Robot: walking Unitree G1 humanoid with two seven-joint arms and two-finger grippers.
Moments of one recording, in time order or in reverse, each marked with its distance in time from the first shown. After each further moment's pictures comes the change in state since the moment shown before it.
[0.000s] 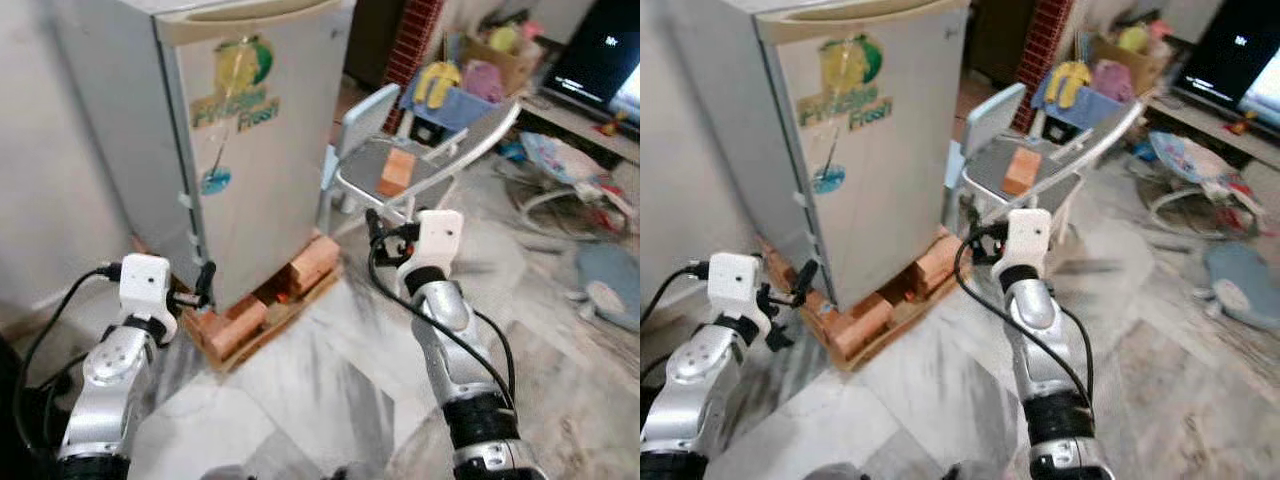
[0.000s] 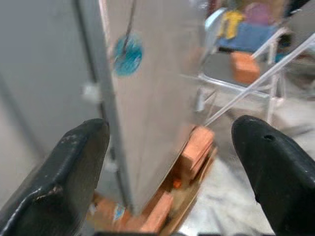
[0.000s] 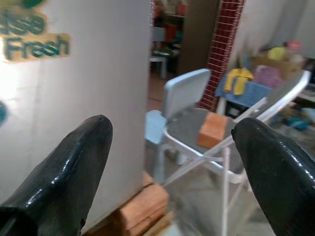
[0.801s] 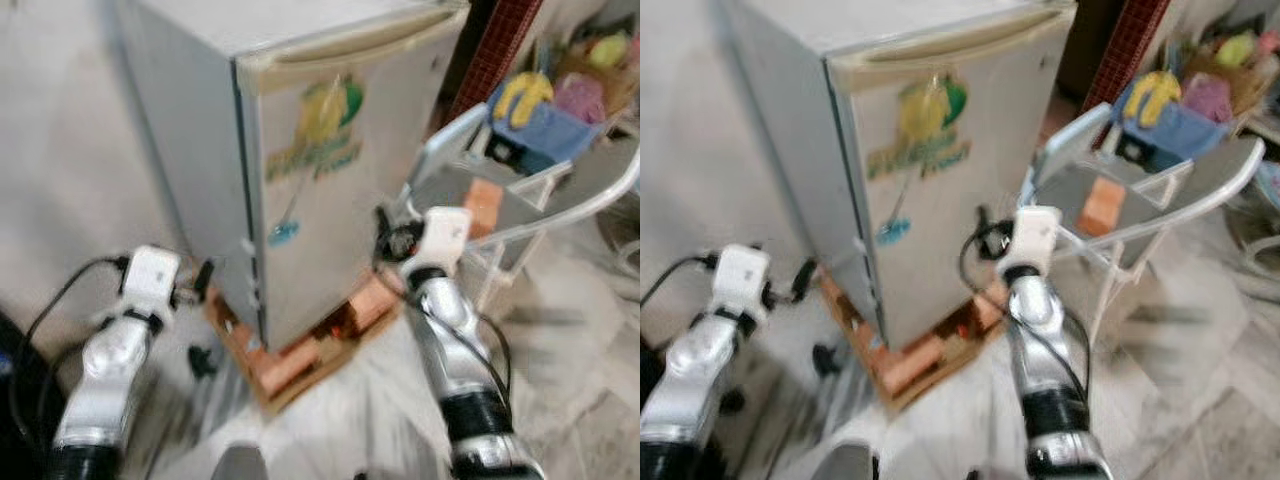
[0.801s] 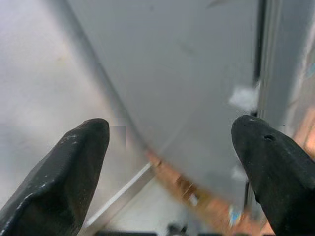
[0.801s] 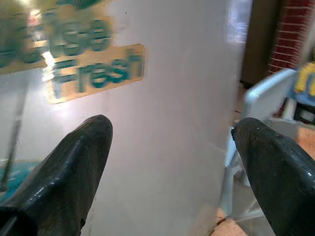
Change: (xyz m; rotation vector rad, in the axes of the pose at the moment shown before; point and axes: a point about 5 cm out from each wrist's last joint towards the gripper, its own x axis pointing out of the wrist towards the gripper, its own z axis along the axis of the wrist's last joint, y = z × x) left arm 0.002 0.025 -0.003 0.194 0.100 0.068; right arm 0.001 0.011 0.000 0.052 -0.021 -0.048
